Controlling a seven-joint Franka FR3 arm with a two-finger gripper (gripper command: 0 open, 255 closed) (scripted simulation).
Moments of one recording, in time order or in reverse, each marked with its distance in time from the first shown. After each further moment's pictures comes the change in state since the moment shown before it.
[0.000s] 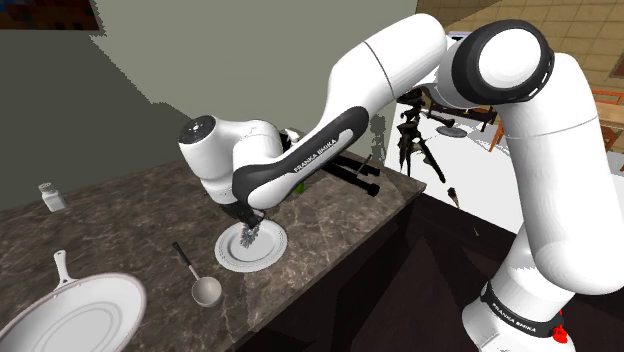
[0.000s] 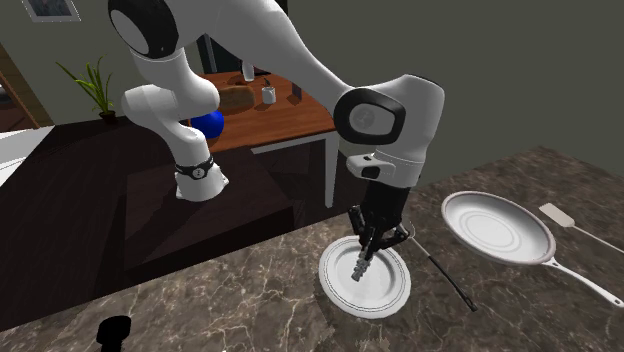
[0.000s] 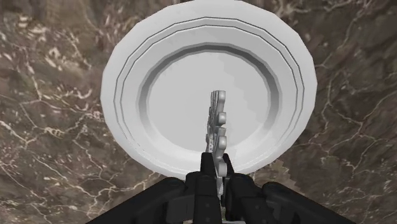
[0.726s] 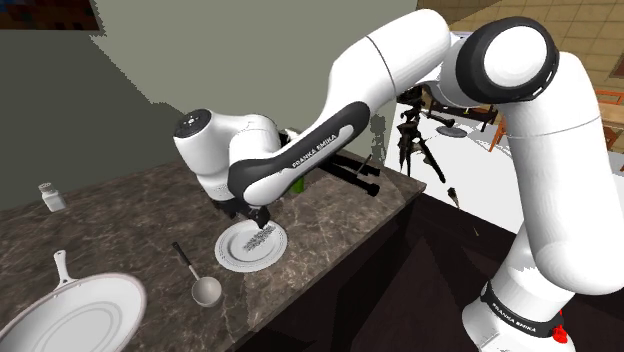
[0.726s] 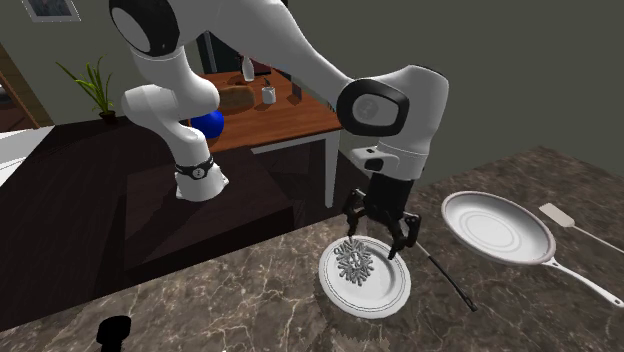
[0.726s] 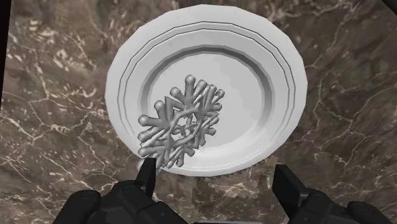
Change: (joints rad) arm 0.006 -0.012 0.009 0.017 0.014 -0.027 -0.007
